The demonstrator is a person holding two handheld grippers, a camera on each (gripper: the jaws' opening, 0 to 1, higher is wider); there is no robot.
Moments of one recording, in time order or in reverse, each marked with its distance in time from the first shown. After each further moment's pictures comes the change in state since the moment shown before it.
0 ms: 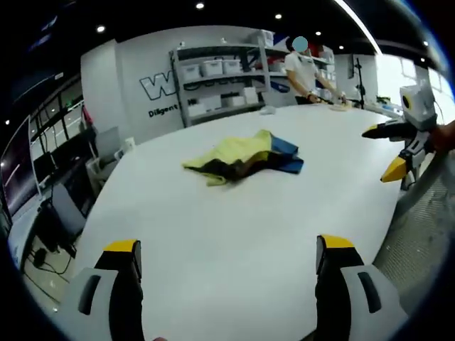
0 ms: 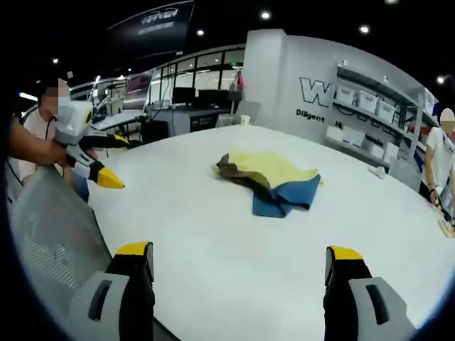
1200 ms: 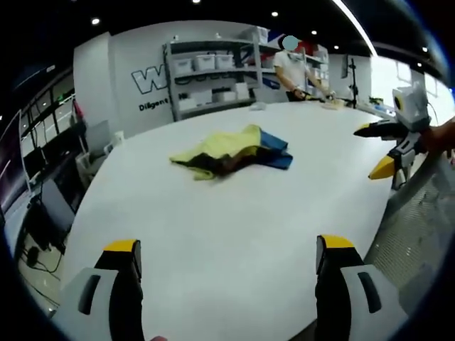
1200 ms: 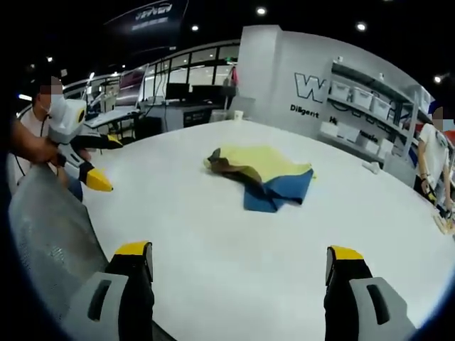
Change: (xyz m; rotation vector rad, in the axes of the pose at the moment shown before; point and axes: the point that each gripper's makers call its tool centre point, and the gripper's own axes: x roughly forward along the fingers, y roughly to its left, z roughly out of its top) left arm 0.006 -0.014 -0.007 -0.015 0.035 -0.069; right arm 0.001 -0.013 -0.006 0.015 0.023 -0.039
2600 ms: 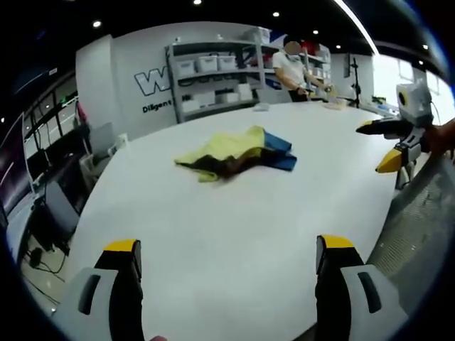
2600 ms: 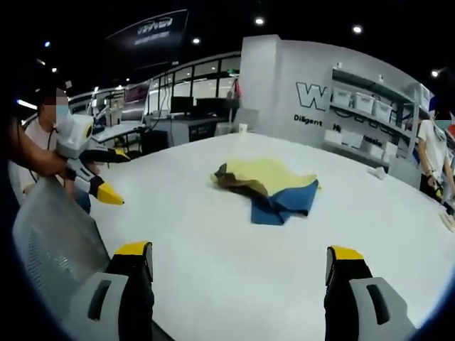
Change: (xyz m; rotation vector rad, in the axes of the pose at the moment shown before) left arm -0.003 0.003 0.004 0.008 -0.009 0.027; right arm -0.006 0.007 0.016 0.028 -0.084 0.048
